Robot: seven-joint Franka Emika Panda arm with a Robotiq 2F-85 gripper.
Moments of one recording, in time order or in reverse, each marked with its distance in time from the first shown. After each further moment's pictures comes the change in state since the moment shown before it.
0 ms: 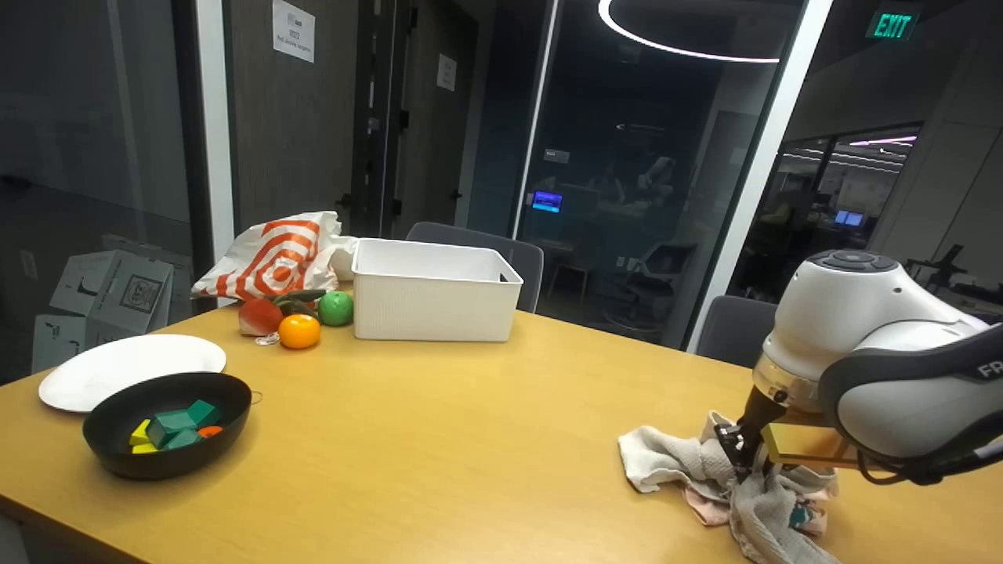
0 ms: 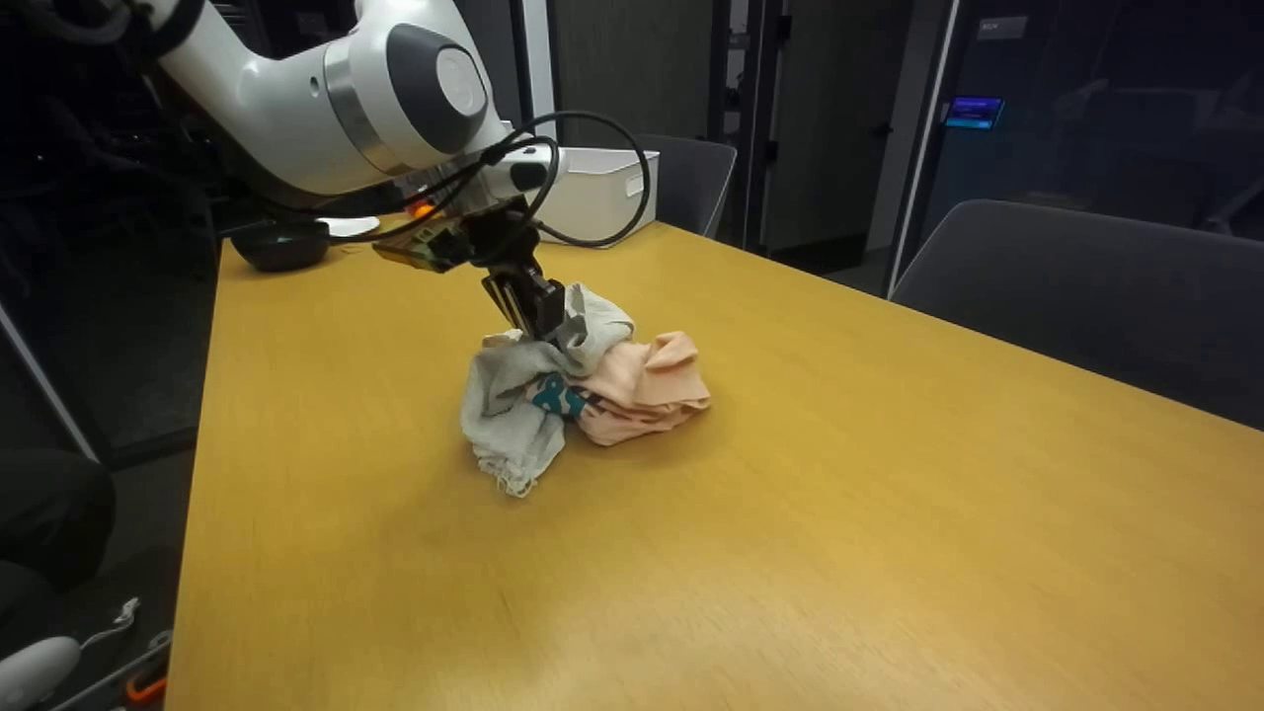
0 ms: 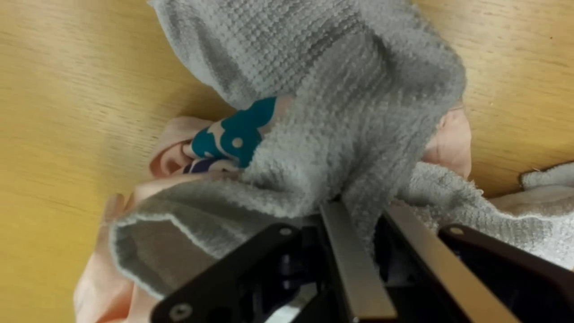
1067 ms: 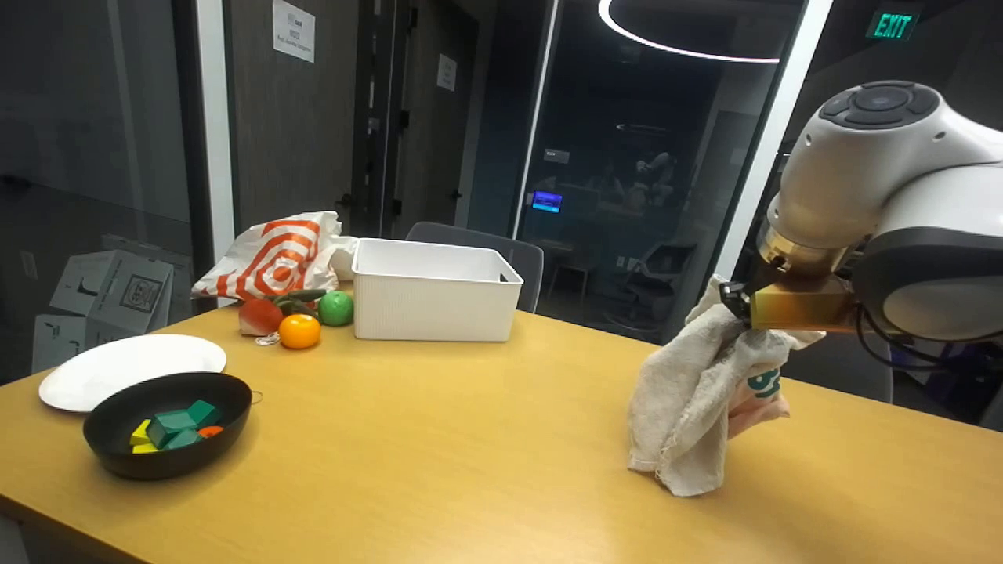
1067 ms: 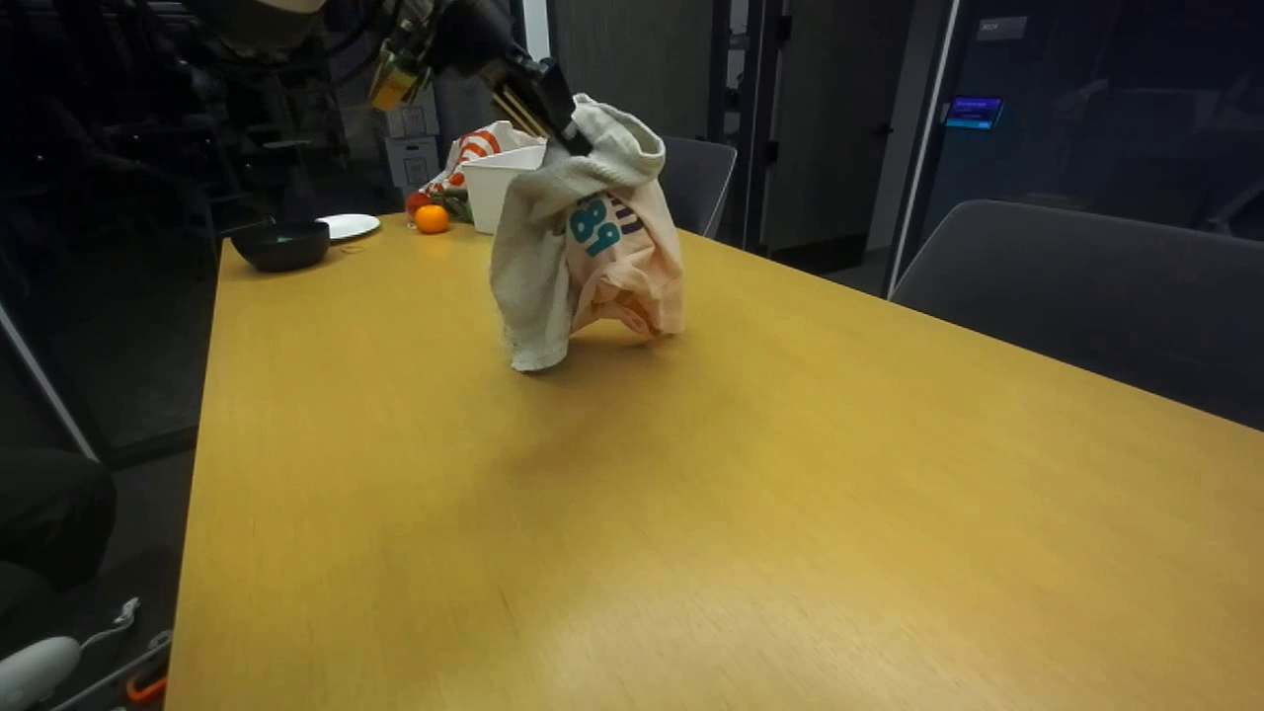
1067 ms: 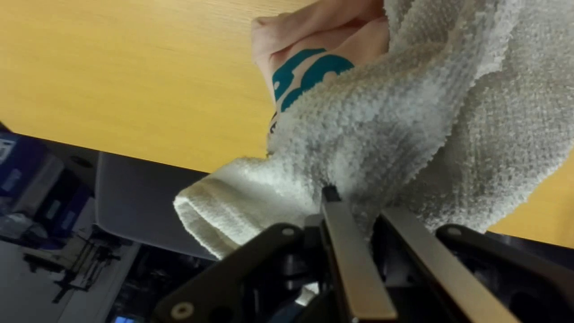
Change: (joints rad) arm 0.015 -0.187 0.082 0.198 -0.399 -0.208 0.381
